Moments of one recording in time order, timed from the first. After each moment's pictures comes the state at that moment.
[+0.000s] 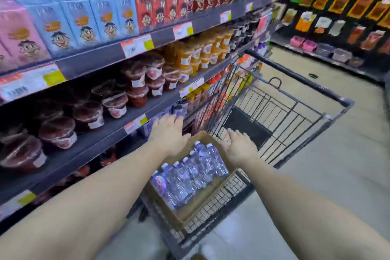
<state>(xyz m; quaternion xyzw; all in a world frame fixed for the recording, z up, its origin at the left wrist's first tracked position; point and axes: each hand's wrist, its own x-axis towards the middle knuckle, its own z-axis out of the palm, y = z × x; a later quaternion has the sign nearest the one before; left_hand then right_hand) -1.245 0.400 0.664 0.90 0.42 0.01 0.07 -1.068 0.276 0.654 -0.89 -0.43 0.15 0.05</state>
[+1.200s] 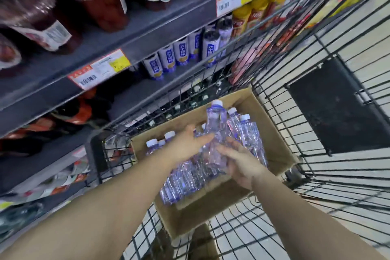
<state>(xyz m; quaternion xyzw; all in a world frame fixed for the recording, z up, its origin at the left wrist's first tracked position) -1.170 0.460 0.408 0.52 0.60 -0.05 0.61 -1.015 0.375 0.374 -0.53 -0.01 0.75 0.40</state>
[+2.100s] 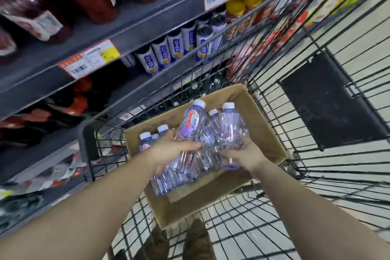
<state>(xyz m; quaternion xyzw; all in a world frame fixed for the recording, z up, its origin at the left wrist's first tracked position) -1.188 0.429 0.414 0.36 0.61 0.07 0.70 -0.964 0.362 0.356 -0.74 -0.21 0.61 0.22</state>
